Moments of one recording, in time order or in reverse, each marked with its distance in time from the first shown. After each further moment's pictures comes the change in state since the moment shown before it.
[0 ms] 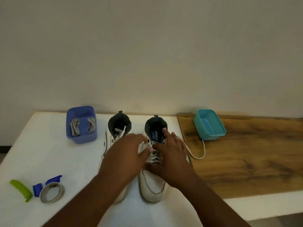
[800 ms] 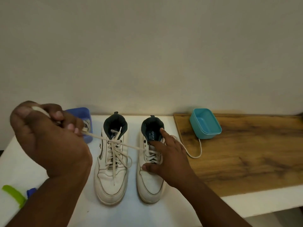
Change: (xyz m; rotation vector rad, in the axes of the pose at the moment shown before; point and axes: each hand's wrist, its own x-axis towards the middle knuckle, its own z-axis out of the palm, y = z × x) left_hand 0.013 -0.056 -0.078 -1.390 0.900 0.033; right_hand 0.000 0.008 0.001 0.022 -0.007 0.015
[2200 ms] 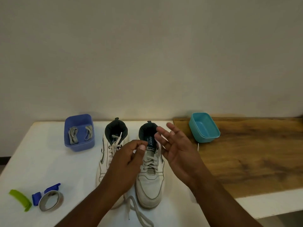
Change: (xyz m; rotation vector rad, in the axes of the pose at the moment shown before) left_hand -0.099 -0.047 0.029 0.823 -0.726 -0.385; right_hand 0.005 0.003 -0.034 1.738 0.048 0.101
